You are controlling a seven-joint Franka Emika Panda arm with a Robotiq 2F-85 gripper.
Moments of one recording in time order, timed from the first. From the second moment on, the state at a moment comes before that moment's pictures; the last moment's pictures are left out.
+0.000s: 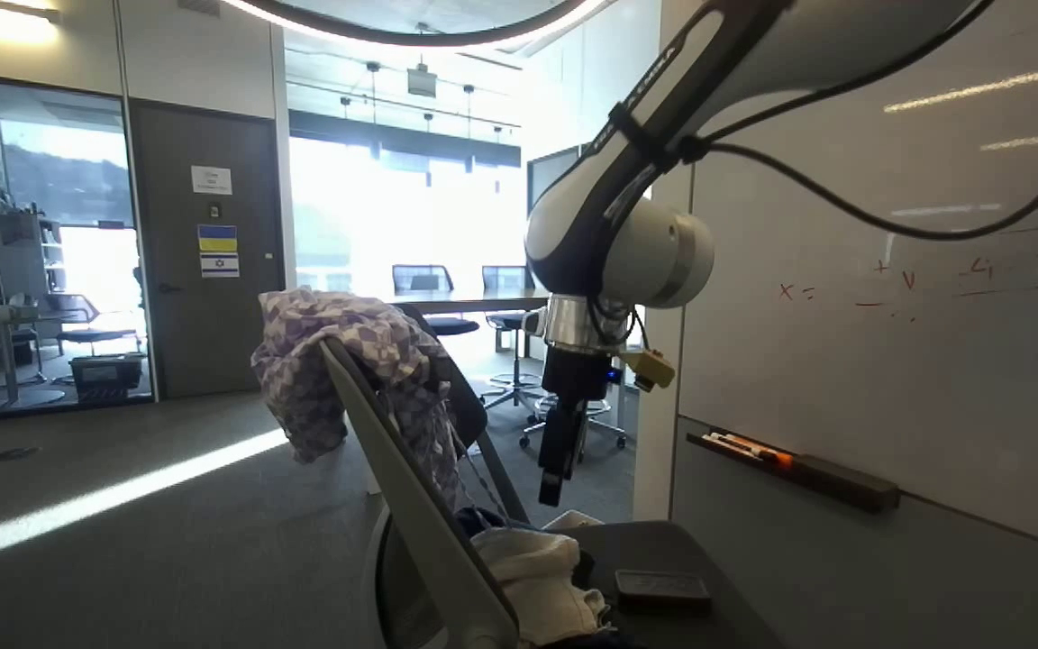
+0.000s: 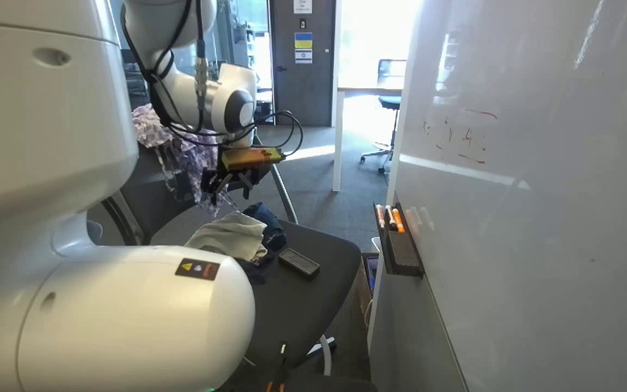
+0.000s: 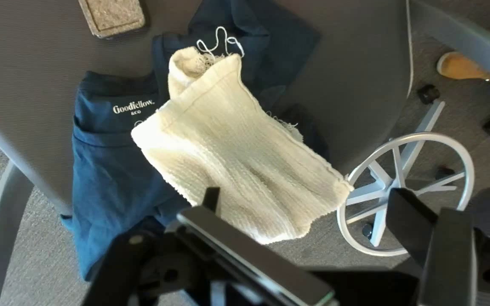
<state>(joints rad) 0.18 0.14 0.01 -2.26 0.23 2.42 -0.82</state>
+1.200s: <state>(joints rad) 0.00 0.70 0.16 -1.88 0.12 2.57 -0.79</state>
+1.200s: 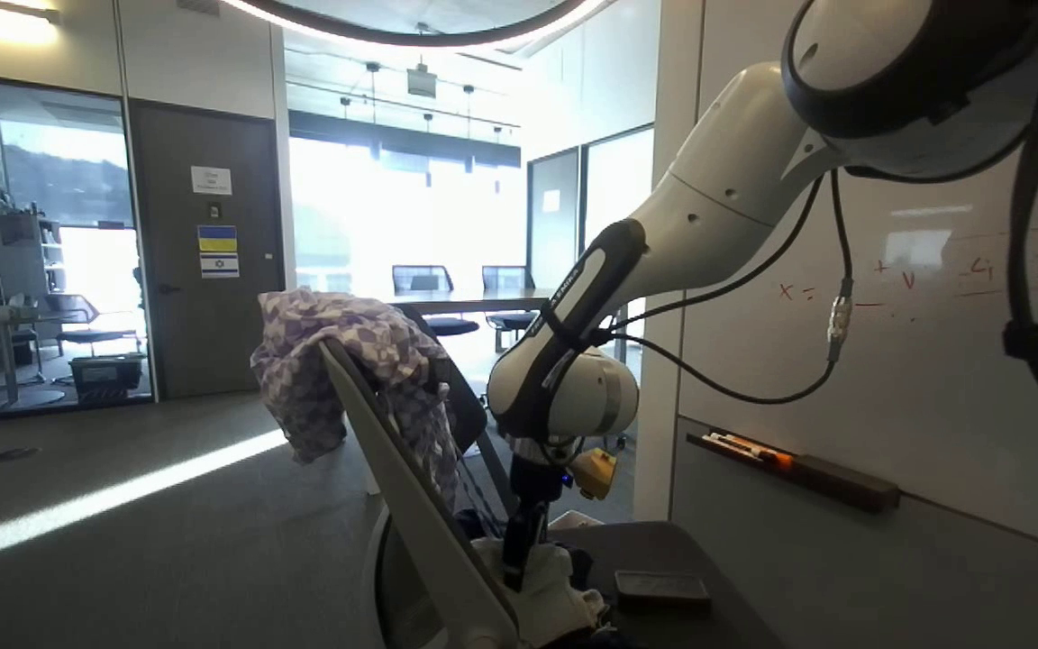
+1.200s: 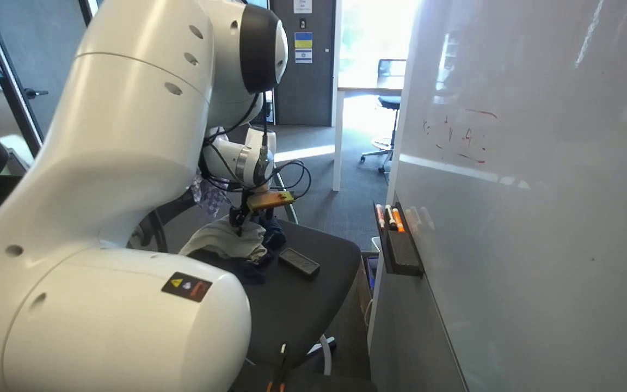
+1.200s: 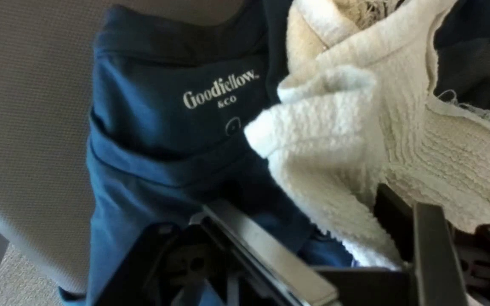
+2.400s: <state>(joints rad) -0.07 0.38 0.21 -1.97 0.14 2.18 -0.56</state>
